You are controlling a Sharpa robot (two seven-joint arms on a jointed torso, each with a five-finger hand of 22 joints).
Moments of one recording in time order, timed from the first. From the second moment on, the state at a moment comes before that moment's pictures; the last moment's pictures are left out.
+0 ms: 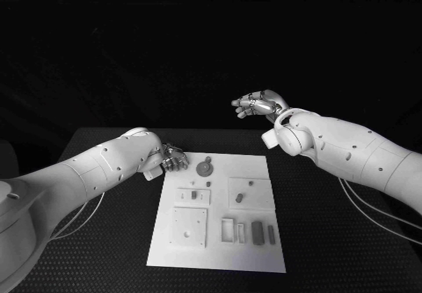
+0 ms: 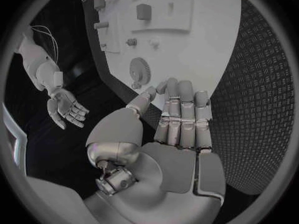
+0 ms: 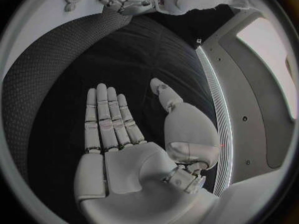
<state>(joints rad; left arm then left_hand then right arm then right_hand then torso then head) 1.29 -0.30 -0.15 0.72 -0.82 0.13 -0.37 0.87 0.10 0.45 -0.28 0.23 0.95 0.12 0.21 0.69 1.20 0.01 0.58 0.59 1.09 -0.07 0.98 0.63 0.06 0.76 -0.09 1.00 1.21 1.21 -0.58 0.14 1.02 -0.60 -0.26 0.18 0.86 -0.12 0.41 -0.25 0.33 0.75 0.20 0.26 0.43 0.88 0.16 0.49 0.09 0.91 0.13 0.36 0.58 0.23 0.68 0.22 0.31 0.96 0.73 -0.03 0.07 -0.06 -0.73</state>
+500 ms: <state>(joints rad) 1.29 -0.31 -0.15 0.71 -0.83 0.12 -0.38 0.96 0.07 0.57 -0.24 0.19 0.98 0.10 0.24 0.69 1.23 -0.01 0.58 0.59 1.12 -0.08 0.99 0.66 0.06 0.78 -0.09 1.00 1.23 1.21 -0.58 0.14 1.02 -0.60 -0.26 0.18 0.86 -0.12 0.41 -0.25 0.33 0.75 0.20 0.26 0.43 0.88 0.16 0.49 0.09 0.91 0.13 0.36 0.58 0.23 0.68 0.22 0.31 0.96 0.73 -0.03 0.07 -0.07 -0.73</state>
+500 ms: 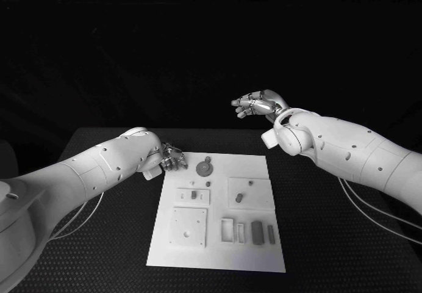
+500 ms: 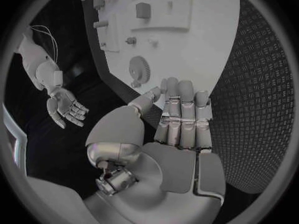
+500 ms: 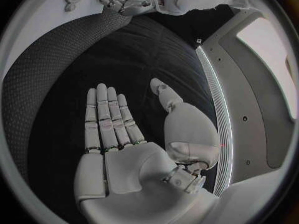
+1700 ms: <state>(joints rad) 1.32 -0.45 -0.15 0.93 -0.80 -0.01 -0.40 0.94 0.04 0.56 -0.27 0.50 1.05 0.08 0.25 0.68 1.32 -0.01 0.63 0.64 1.16 -0.10 1.13 0.72 0.05 0.88 -0.12 1.08 1.29 1.21 -0.60 0.14 1.02 -0.60 -0.26 0.18 0.86 -0.12 0.40 -0.25 0.33 0.75 0.20 0.26 0.43 0.88 0.16 0.49 0.09 0.91 0.13 0.36 0.58 0.23 0.68 0.22 0.31 0.96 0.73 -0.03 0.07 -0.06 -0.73</state>
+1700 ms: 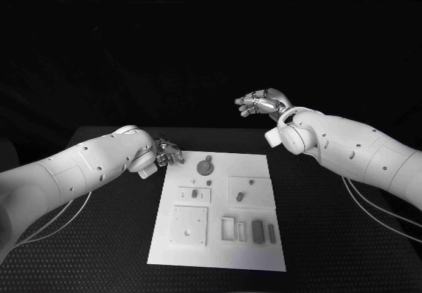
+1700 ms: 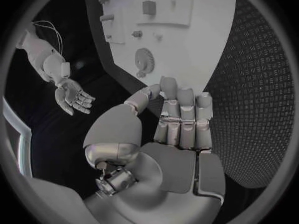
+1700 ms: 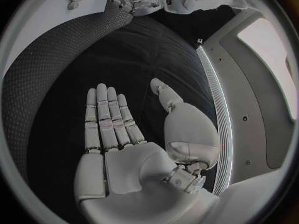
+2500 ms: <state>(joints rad) 1.34 -0.63 -0.23 1.28 -0.77 -0.14 -0.51 0.93 0.02 0.56 -0.28 0.58 1.08 0.07 0.25 0.68 1.35 -0.02 0.64 0.65 1.18 -0.11 1.15 0.72 0.05 0.91 -0.13 1.10 1.30 1.21 -0.61 0.14 1.00 -0.60 -0.26 0.18 0.86 -0.12 0.40 -0.25 0.33 0.75 0.20 0.26 0.43 0.88 0.16 0.49 0.09 0.91 0.13 0.36 0.58 0.23 0.68 0.22 0.31 0.96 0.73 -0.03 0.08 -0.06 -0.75</state>
